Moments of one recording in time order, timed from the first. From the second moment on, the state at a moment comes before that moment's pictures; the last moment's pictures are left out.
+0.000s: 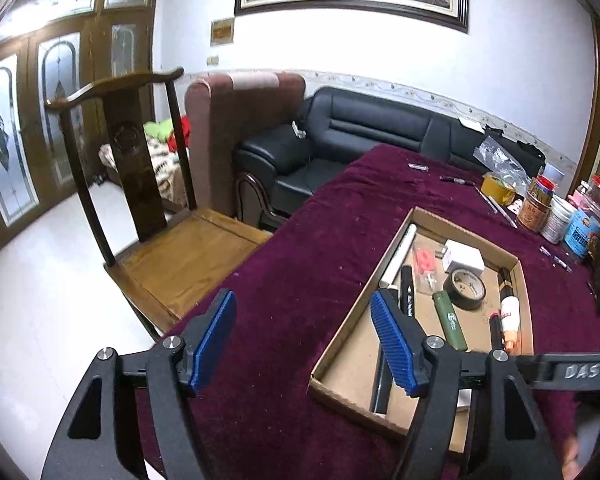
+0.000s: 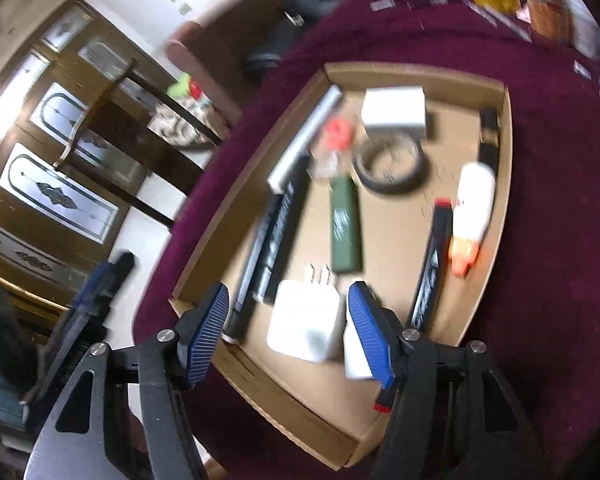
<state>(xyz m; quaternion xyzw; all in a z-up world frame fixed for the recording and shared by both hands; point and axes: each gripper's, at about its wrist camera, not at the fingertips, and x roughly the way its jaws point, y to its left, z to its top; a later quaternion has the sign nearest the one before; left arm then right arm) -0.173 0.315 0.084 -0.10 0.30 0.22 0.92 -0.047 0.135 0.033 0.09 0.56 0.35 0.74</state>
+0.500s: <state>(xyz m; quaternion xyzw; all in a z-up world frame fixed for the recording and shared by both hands) -0.243 0.223 0.155 0.00 0.04 0.31 0.95 -0.140 0.056 0.125 0.04 0.20 0.22 0.95</state>
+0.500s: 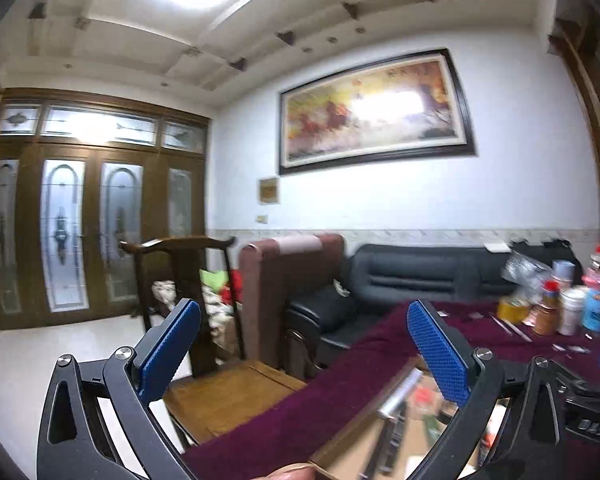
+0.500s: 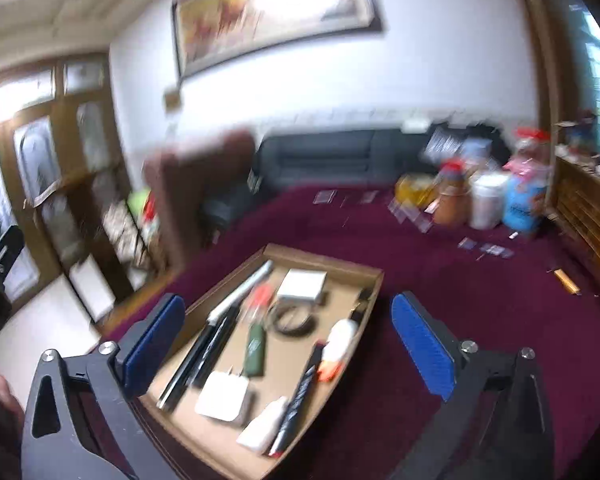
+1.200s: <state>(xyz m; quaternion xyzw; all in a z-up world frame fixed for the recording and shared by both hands) -0.161 0.190 0.082 -0.05 0.36 0.21 0.91 -0.152 0.043 0.044 -0.13 0.30 0.16 0.93</state>
